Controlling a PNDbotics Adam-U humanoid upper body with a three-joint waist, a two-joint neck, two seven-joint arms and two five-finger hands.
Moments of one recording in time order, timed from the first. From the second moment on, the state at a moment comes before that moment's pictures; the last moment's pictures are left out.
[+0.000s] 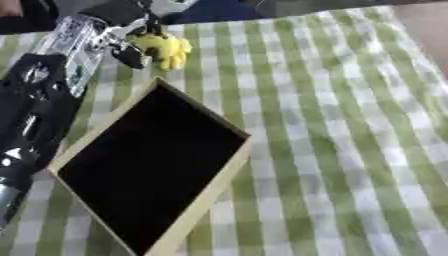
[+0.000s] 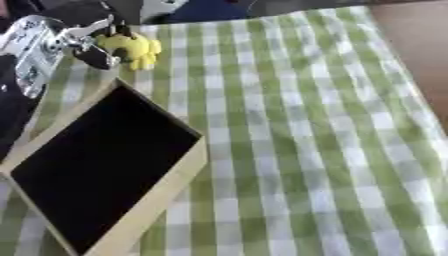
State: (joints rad) left arm -1.29 0.56 -0.14 -0.90 -1.18 -0.14 -0.35; right arm -0.68 -0.39 0.00 -1.98 -0.03 -0.14 -0.23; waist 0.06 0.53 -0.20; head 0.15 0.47
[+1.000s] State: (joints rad) left arm -1.29 0.56 -0.13 -0.89 -1.19 -0.12 -0.18; right arm -0.68 -0.39 -0.01 -1.98 -0.04 -0.14 -0.23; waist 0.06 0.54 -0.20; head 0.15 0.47
